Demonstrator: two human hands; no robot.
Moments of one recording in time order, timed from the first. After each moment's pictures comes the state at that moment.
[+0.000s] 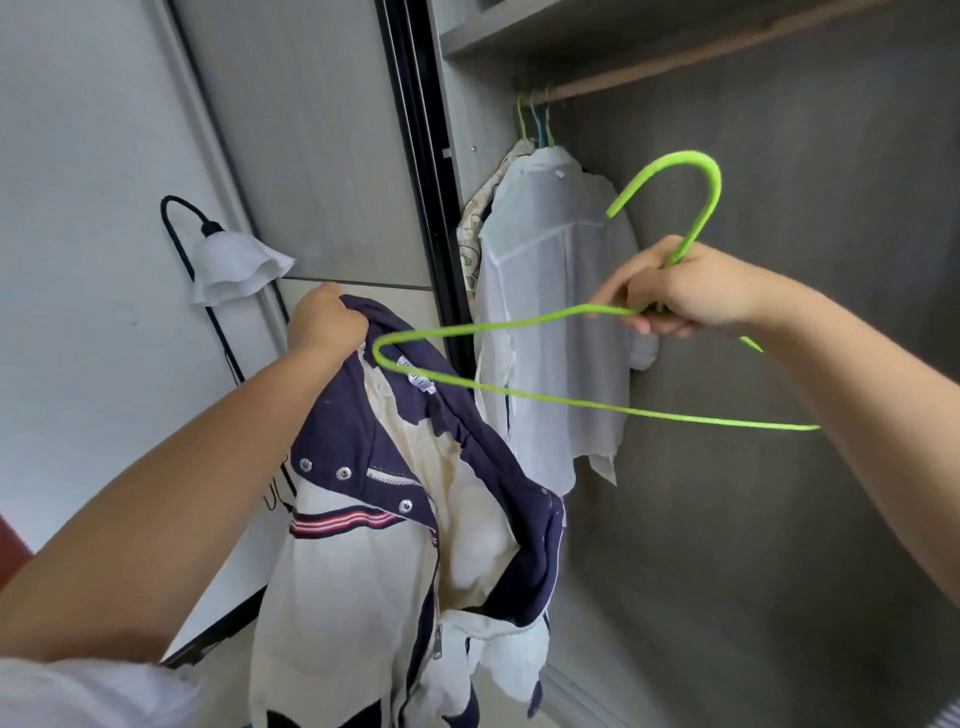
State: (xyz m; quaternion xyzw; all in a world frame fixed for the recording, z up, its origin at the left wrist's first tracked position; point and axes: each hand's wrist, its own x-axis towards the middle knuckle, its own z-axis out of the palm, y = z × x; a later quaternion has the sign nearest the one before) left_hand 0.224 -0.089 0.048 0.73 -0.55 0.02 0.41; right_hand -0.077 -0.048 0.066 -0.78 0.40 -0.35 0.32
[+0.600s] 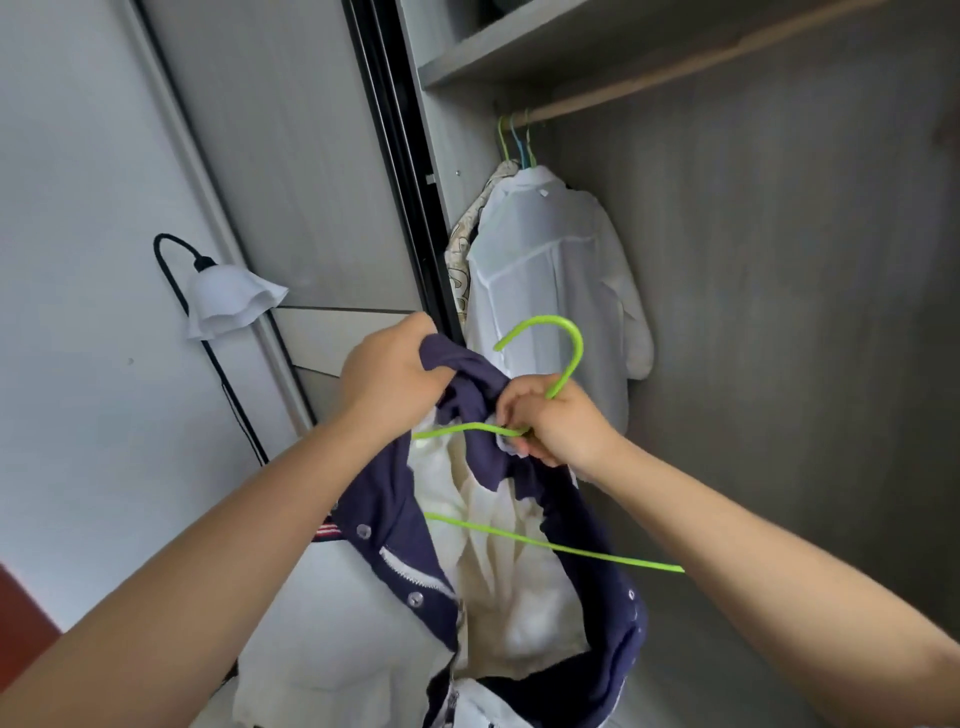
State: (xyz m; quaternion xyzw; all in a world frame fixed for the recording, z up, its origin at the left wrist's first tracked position) left_hand 0.154 -0.036 0.044 0.61 -0.71 0.10 0.33; right_hand 0.005 -0.046 -0.010 -0.64 0.37 -0.47 0.49
